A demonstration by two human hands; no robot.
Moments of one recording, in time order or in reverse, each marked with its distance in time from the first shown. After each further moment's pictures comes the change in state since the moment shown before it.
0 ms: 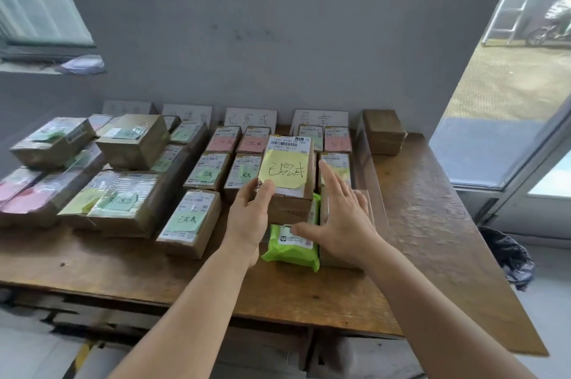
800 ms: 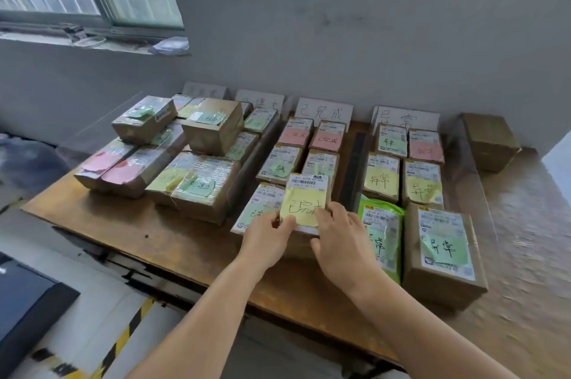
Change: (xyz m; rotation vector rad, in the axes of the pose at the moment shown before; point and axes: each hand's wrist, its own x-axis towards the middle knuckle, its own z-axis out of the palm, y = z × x) left_hand 0.031 -0.012 -0.115 0.660 0.123 -0.035; right_hand 0.035 -0.080 0.110 -0.308 -0.197 -0.067
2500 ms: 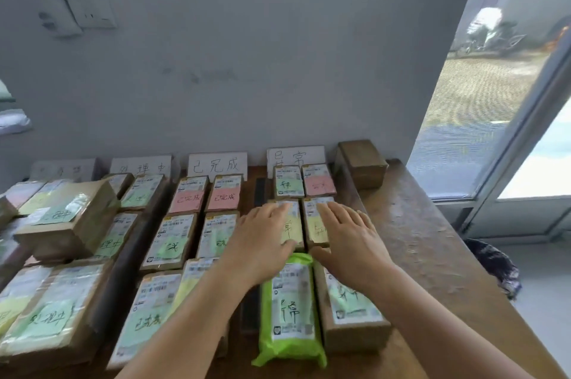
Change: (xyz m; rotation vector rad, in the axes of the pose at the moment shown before) left_hand 0.059 0.145 0.091 0.750 -0.241 0.775; right_hand 0.026 0.152 -0.081 -0.111 0.207 0.182
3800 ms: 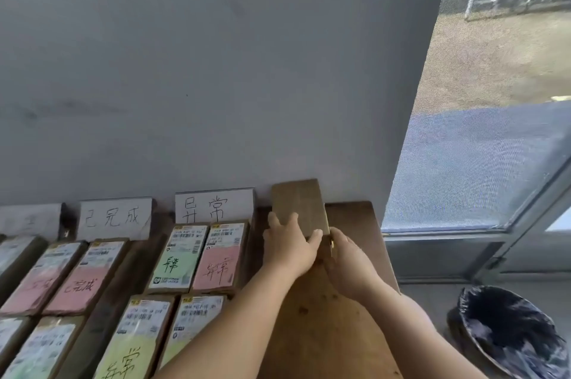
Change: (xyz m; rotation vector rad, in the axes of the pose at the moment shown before) left_hand 0.360 0.154 0.178 -0.197 -0.067 -0.536; right_hand 0.193 0.331 0.060 0.514 -0.333 0.298
